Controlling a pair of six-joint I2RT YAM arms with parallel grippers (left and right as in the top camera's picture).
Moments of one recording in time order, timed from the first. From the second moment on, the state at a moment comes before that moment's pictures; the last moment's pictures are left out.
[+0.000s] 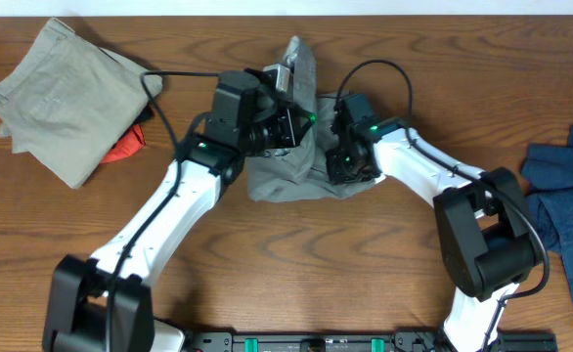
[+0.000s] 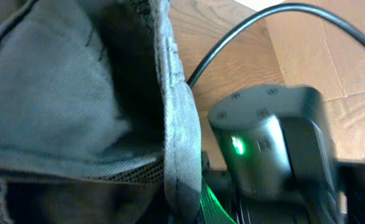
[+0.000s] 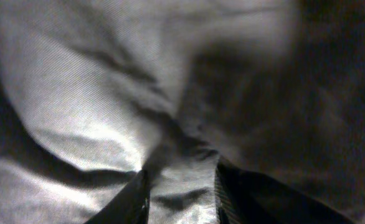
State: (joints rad) left arm -0.40 1.59 1.10 -0.12 0.52 -0.61; right arm 0.45 1.98 1.25 -0.63 -0.16 0.33
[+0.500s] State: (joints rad) left arm -0.32 1.62 1.10 -0.06 0.54 -0.64; right arm 0.29 1.87 1.28 -0.92 -0.07 0.36
